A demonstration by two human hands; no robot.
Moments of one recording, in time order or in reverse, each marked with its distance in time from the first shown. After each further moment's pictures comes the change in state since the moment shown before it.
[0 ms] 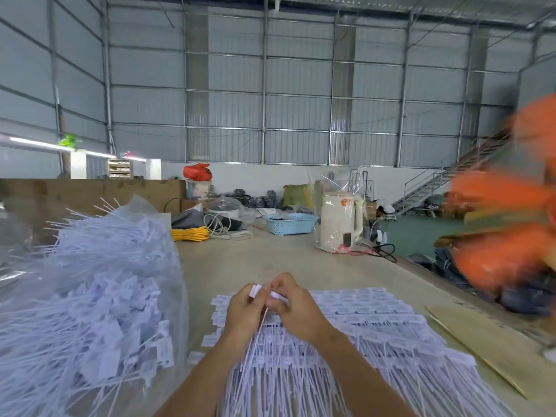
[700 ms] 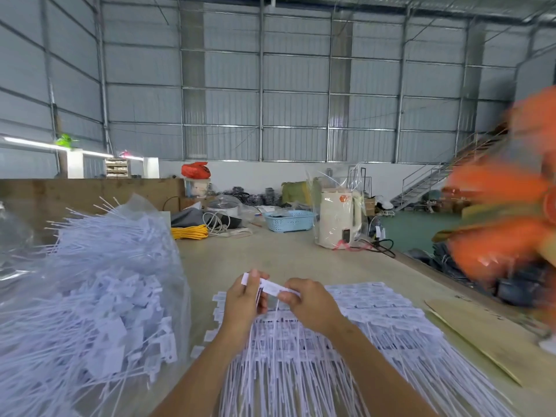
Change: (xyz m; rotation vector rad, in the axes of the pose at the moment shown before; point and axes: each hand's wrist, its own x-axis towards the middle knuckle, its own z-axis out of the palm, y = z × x) left_hand -0.005 0.013 -0.003 -0.174 -0.013 0.038; right_hand -0.006 0.001 -0.018 -0.243 0.005 0.036
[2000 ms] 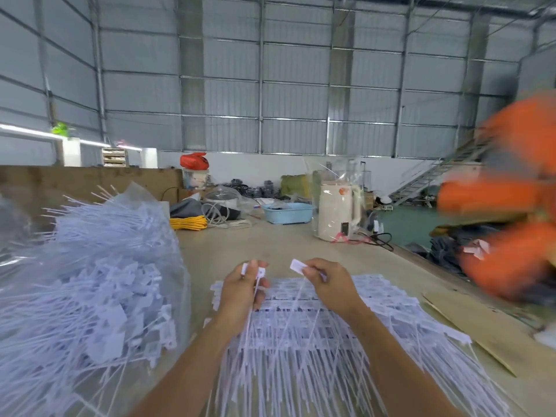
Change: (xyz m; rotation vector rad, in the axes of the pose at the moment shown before) left_hand 0.000 0.013 0.000 -0.063 -0.046 -0.126; right_hand -0.006 0.026 -0.024 0.164 0.199 0.075
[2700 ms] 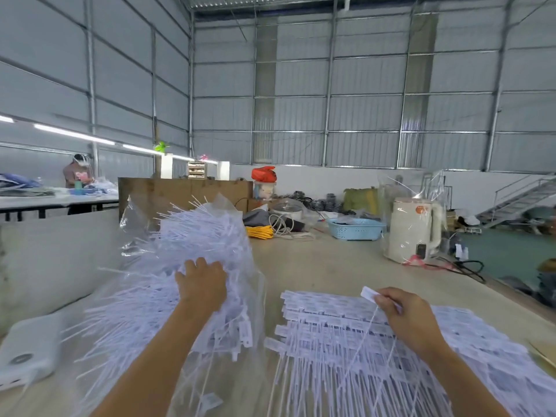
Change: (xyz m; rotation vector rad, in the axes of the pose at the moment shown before) left_hand -0.001 0.070 -0.156 1.921 0.366 -0.206; right_hand -0.004 0.006 0.008 -0.079 0.043 0.034
